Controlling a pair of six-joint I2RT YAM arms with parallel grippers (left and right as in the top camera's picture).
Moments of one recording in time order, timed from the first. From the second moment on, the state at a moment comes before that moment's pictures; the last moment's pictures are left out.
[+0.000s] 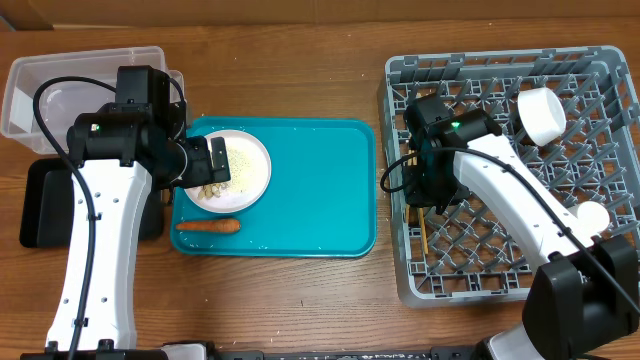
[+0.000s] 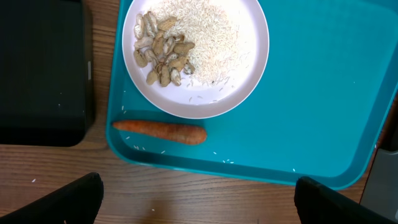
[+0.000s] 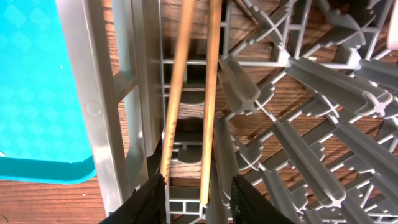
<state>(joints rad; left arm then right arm) 0.01 1.49 1.51 -1.33 0.07 -0.19 0.35 1.71 1.33 -1.20 0.01 0.28</state>
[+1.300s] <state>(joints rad) -0.31 2.05 1.51 -1.07 0.06 -0.20 -0.03 1.35 1.39 -1.28 -0.04 0.28</state>
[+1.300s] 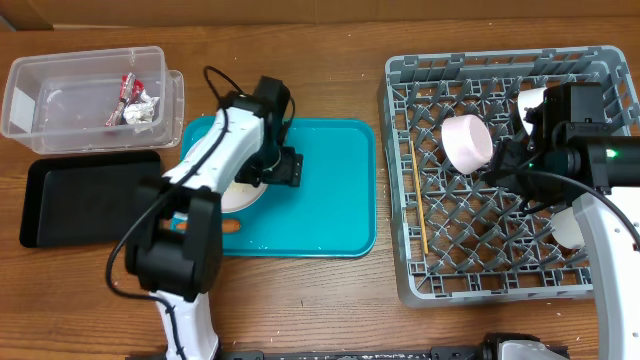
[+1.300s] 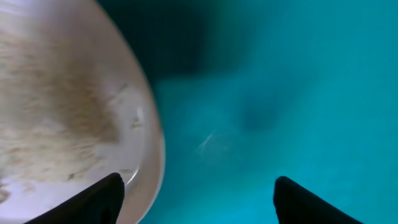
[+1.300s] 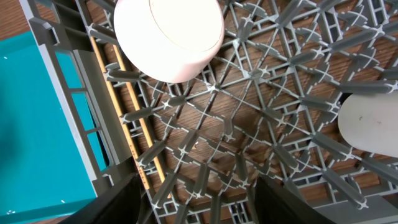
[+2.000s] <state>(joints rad) -0.35 2.13 1.53 -1.09 -0.05 -0.19 -0.03 1.35 1.39 -1.28 -0.04 0.28</state>
